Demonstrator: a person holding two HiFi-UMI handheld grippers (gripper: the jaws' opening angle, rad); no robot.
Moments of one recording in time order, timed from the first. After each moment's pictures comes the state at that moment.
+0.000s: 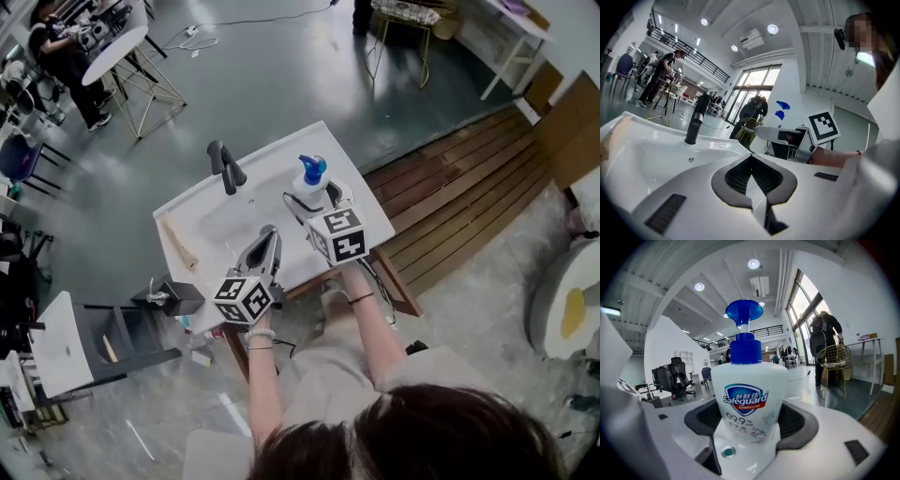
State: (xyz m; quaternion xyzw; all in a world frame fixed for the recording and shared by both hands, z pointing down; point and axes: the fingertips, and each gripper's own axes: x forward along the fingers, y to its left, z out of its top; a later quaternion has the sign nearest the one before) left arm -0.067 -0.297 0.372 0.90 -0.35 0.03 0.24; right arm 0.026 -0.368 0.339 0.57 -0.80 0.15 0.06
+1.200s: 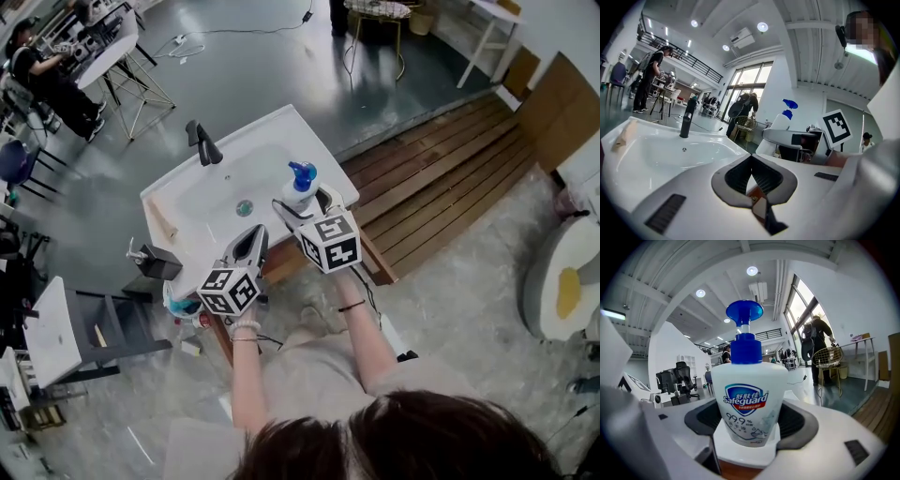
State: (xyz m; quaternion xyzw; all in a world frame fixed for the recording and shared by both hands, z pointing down) left arm -0.047 -0.198 0.358 0.92 -0.34 0.05 0.21; right arm 0.040 -0.235 0.326 0.57 -0.81 0.14 0.03
